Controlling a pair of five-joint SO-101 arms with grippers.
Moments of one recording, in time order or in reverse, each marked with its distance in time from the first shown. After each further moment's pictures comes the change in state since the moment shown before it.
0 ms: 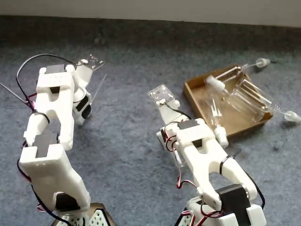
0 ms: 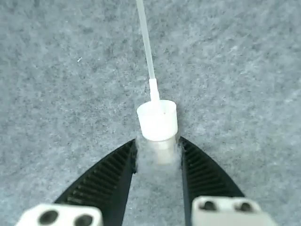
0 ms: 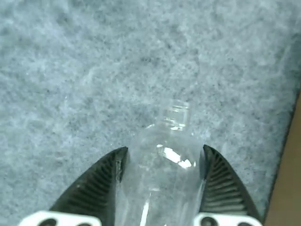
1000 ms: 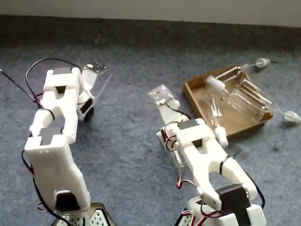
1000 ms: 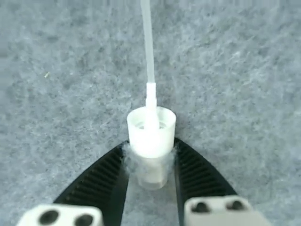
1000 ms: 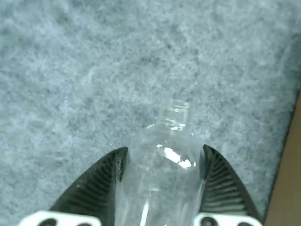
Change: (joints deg) left arm 0.4 8.1 -3.1 -2.4 -0.2; right arm 0.0 0.0 0.0 0.0 0.0
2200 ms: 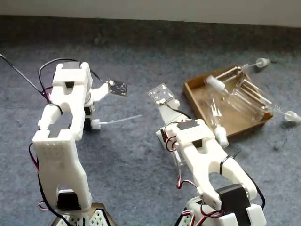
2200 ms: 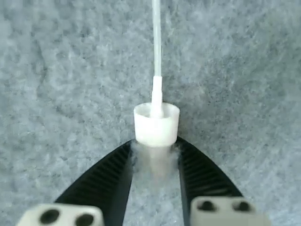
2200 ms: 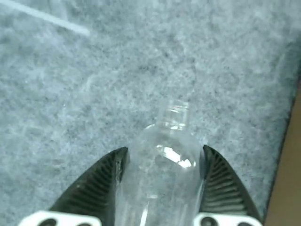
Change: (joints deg) left arm 4.0 5.2 -9.5 16.1 -46.1; right arm -0.1 0.0 0.5 -2.5 0.0
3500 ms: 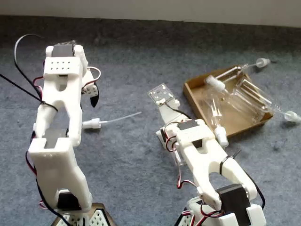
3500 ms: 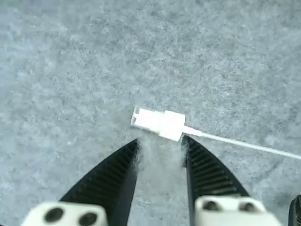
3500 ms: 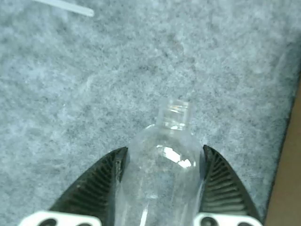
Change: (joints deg) left arm 0.9 -7.9 -11.7 10.1 106.4; right arm 0.0 0.0 0.0 0.0 0.0
